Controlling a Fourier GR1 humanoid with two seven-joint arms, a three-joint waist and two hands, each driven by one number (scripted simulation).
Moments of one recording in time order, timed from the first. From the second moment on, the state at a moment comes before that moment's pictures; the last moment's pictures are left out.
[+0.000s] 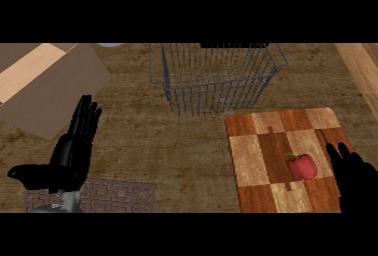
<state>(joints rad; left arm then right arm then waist) -0.02 0.18 -0.14 -1.69 0.14 0.26 0.00 0.20 -0.36 0.38 -2.34 1.10 0.38 0.91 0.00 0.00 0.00</state>
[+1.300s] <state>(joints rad) 0.00 0.12 -0.06 -1.67 0.09 0.16 -0.01 0.20 -0.24 0.30 -2.03 1.23 0.13 0.66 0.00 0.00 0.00</state>
